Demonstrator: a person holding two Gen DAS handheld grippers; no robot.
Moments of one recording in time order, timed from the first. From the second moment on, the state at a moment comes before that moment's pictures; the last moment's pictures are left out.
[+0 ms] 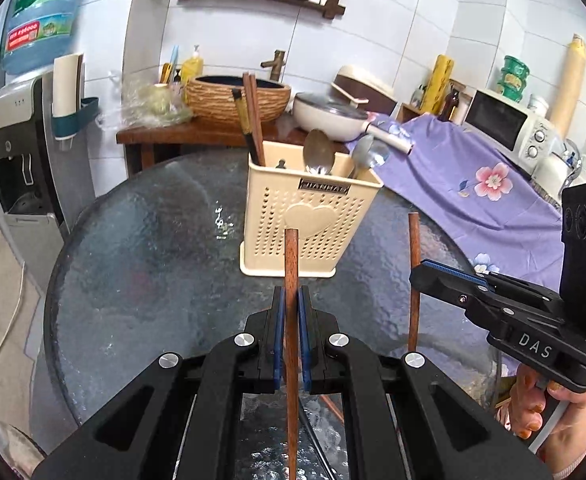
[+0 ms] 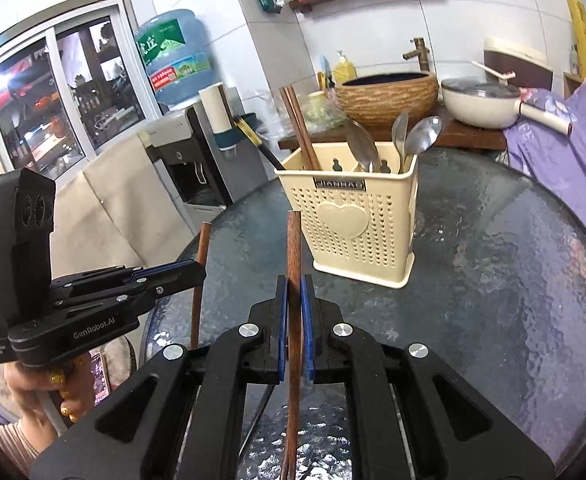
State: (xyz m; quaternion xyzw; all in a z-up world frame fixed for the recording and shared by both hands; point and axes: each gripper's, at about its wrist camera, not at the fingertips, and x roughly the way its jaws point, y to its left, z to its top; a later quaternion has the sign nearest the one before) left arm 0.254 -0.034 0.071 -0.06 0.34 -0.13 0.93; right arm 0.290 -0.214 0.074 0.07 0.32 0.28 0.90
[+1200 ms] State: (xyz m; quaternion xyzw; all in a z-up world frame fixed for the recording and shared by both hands) left arm 0.254 -0.046 0.177 -0.04 0.22 -0.14 0.96; right arm 0.291 -0.219 0.178 0.04 0.22 0.28 0.93
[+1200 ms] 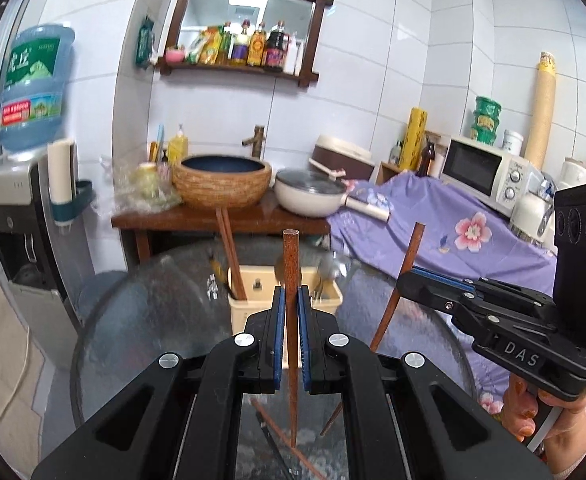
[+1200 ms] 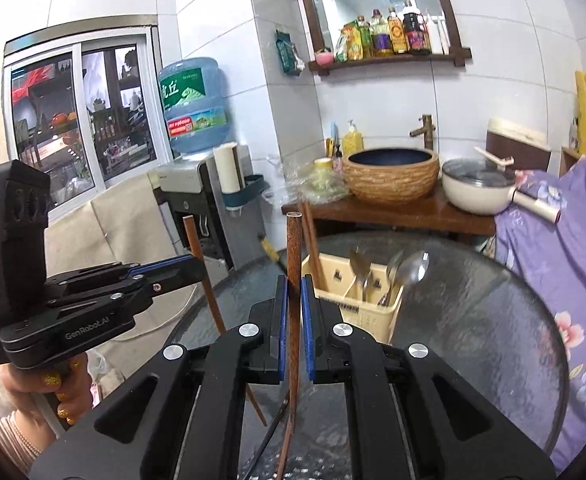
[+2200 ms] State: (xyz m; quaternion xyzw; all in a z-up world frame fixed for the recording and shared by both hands) left arm 0.387 -0.059 0.205 -0.07 0.21 -0.05 0.97; right arm 0.417 -0.207 0.197 0.06 0.20 0.18 0.96
